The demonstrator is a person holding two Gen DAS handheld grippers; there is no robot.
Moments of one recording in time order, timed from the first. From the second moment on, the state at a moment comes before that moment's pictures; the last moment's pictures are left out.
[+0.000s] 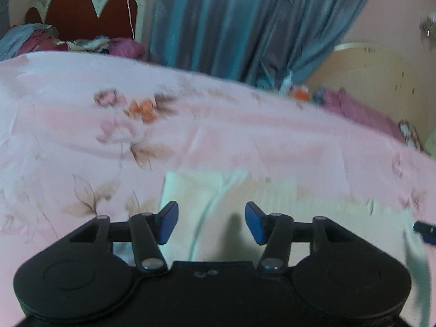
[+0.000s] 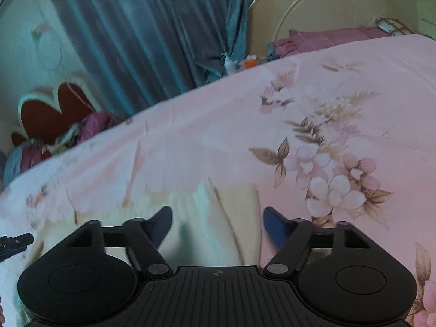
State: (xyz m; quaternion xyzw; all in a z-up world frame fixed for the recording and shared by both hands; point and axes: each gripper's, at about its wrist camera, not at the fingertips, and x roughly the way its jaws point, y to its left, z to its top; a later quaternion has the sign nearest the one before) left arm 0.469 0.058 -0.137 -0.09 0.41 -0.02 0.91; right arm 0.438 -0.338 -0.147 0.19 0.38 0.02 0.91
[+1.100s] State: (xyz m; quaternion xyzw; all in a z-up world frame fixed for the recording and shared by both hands) left arm 0.422 0.010 -0.120 -0.01 0.35 -0.04 0.94; right arm 0.419 -0.292 -0.122 0.13 0.35 0.04 0.93
